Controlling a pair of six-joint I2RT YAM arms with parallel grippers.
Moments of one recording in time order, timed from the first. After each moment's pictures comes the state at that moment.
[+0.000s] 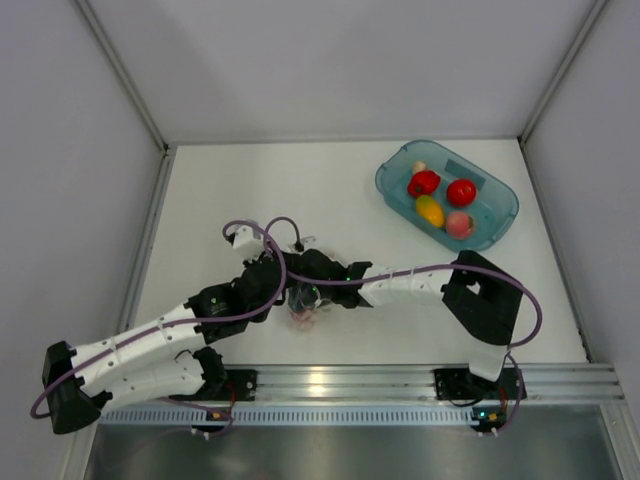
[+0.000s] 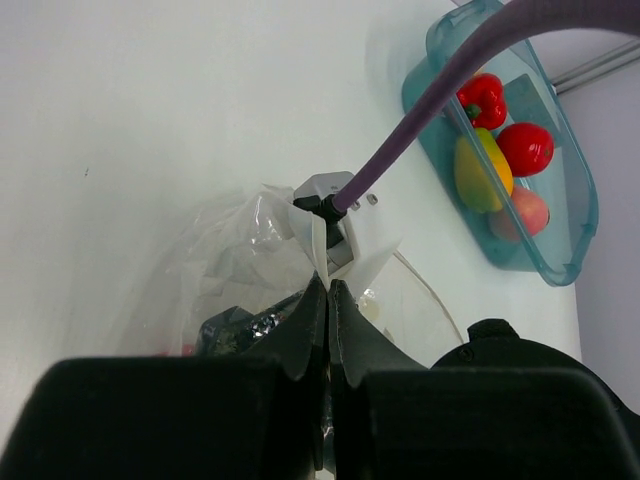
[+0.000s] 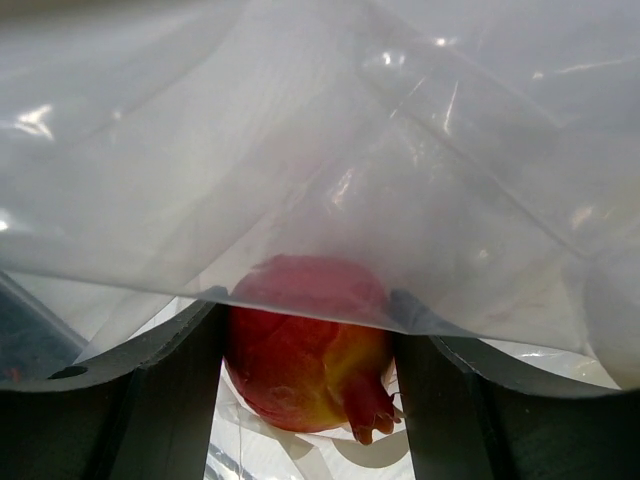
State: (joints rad) left arm -1.03 0.89 0.71 -0.30 -0.73 -1.06; right arm 1.13 1.81 1.12 -0.15 0.11 0.69
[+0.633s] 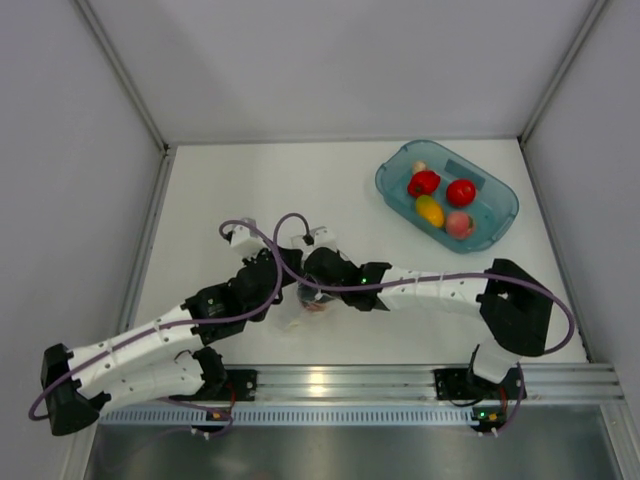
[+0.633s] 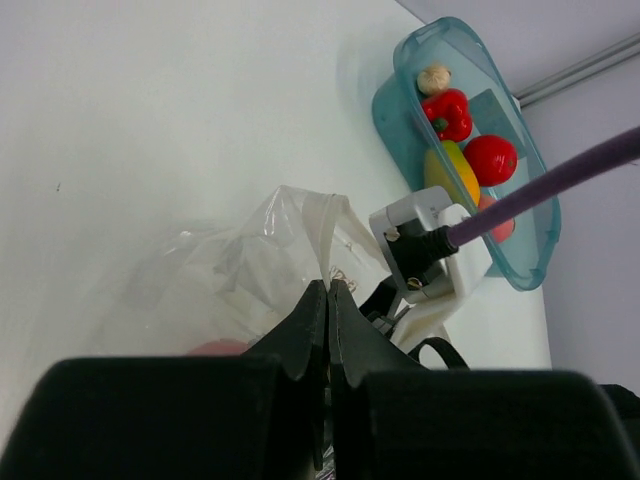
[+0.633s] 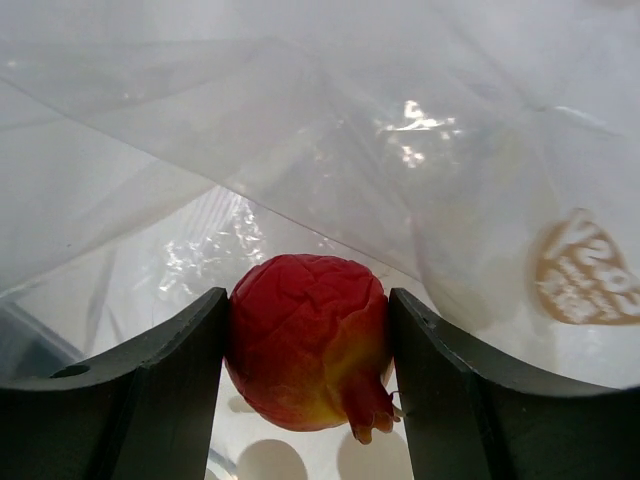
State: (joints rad) left arm -1.03 0.88 0.71 -0.25 -0.73 -1.04; right arm 1.15 1.66 1.07 -0.19 0.28 0.64
